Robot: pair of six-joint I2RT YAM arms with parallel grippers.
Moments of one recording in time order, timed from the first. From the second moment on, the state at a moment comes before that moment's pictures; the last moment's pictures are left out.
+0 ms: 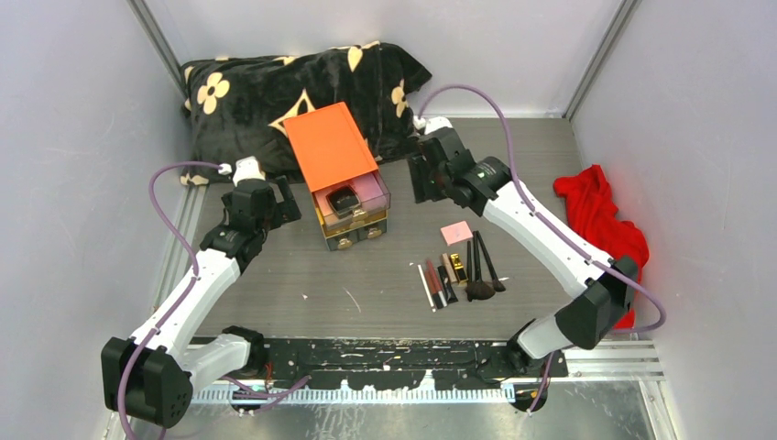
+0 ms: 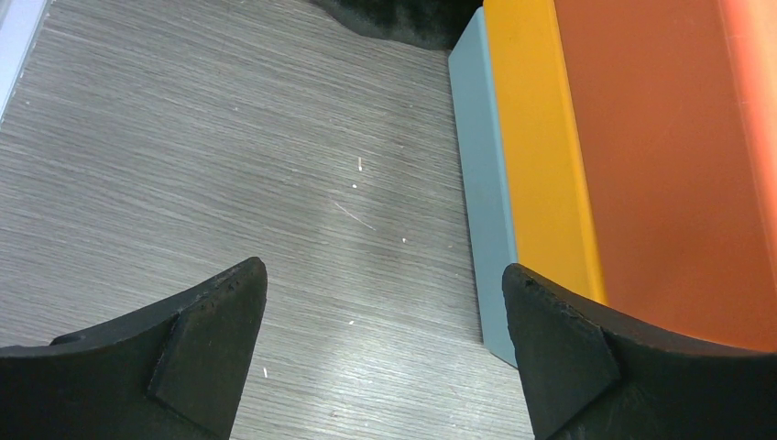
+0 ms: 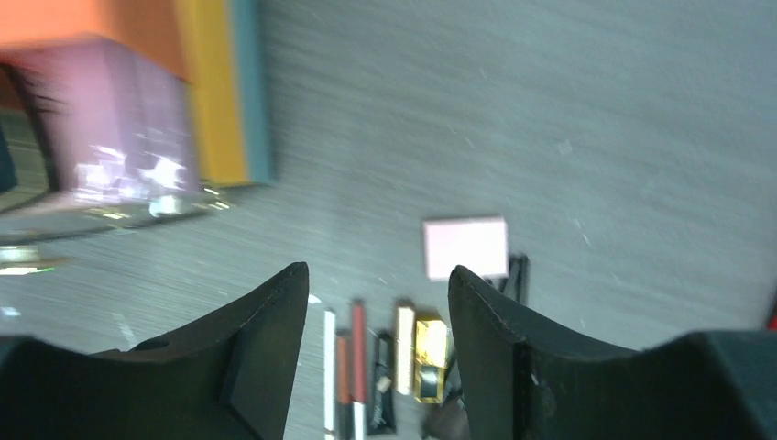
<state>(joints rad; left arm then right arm) -0.27 1.04 0.79 -0.33 -0.34 -0.42 0.69 1.50 1.56 -0.79 0.30 0.25</state>
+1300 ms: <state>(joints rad) -0.27 1.07 0.77 -0.23 -0.14 -0.41 0.45 1.59 1.04 -0.42 0.19 0.90</state>
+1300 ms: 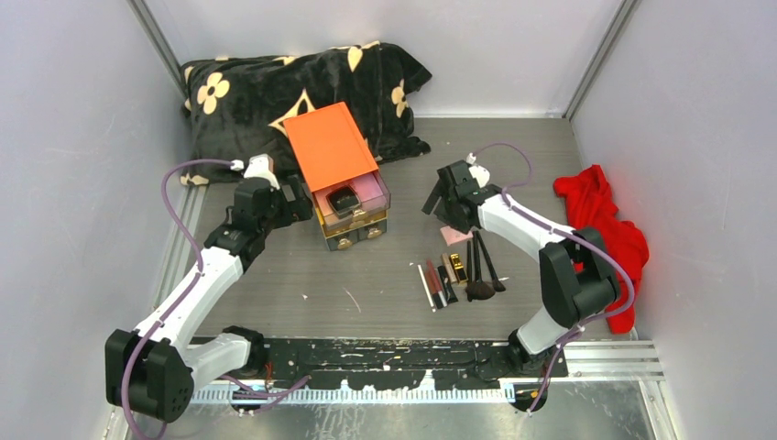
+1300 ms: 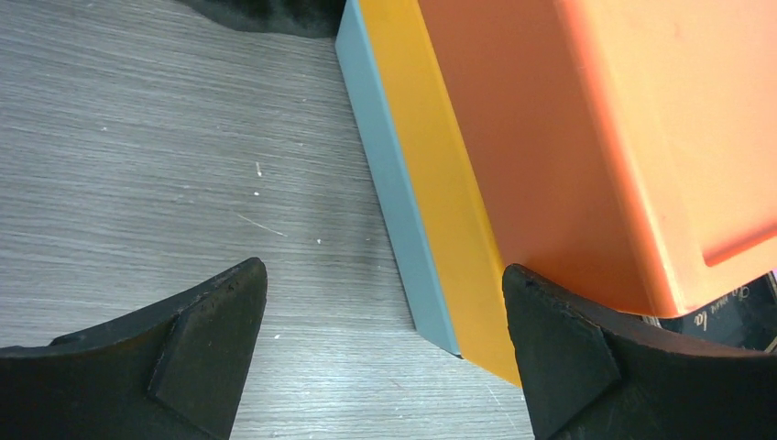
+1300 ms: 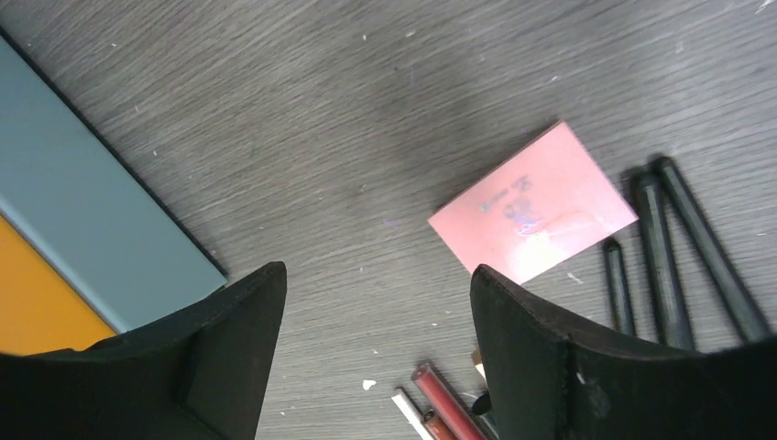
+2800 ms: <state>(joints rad) -0.27 1.13 0.74 -0.20 -0.11 -0.41 0.38 1.87 1.24 -0.70 0.10 0.15</state>
